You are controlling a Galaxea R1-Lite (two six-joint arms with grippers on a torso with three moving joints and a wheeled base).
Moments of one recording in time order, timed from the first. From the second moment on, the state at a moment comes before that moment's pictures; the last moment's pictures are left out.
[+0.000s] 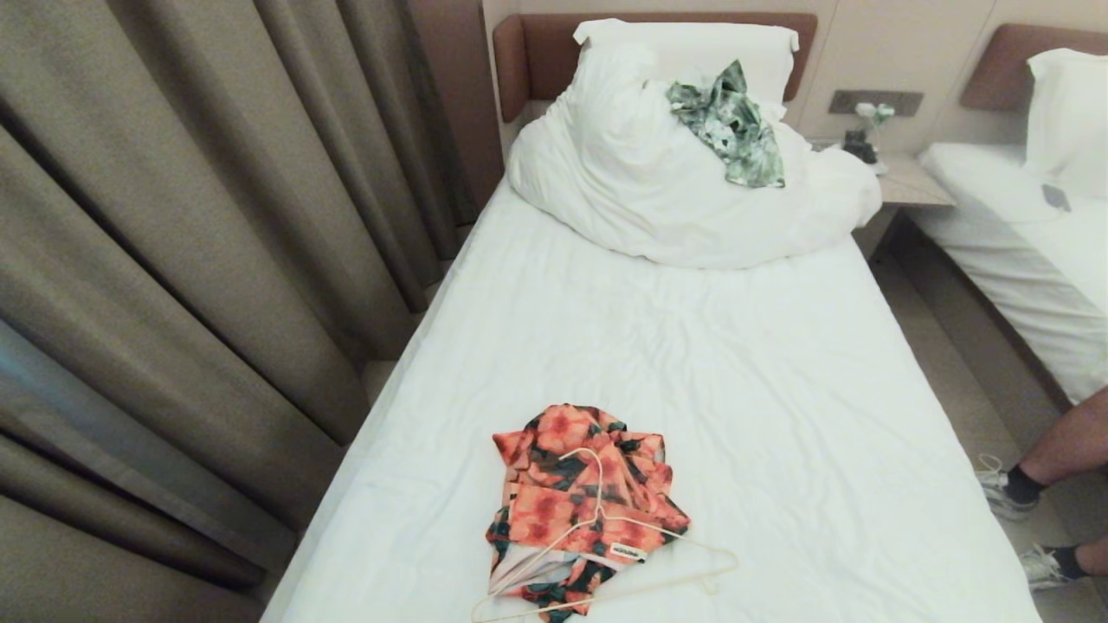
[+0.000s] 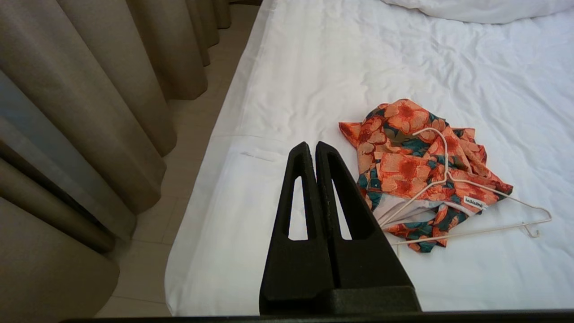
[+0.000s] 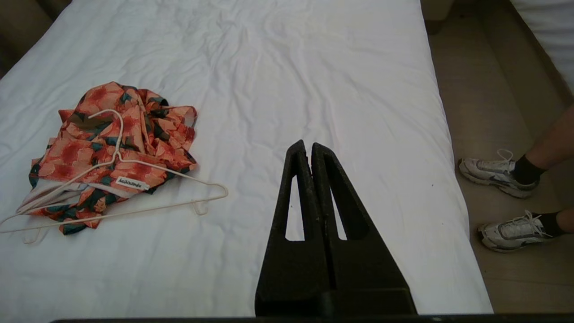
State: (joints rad) left arm -0.01 0.00 0.00 0.00 0.03 -0.04; right arm 0.01 0.00 0.00 0.00 0.00 0.03
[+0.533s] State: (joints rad) left arm -0.01 0.00 0.00 0.00 0.03 -0.04; right arm 0.01 0.00 0.00 0.00 0.00 0.03
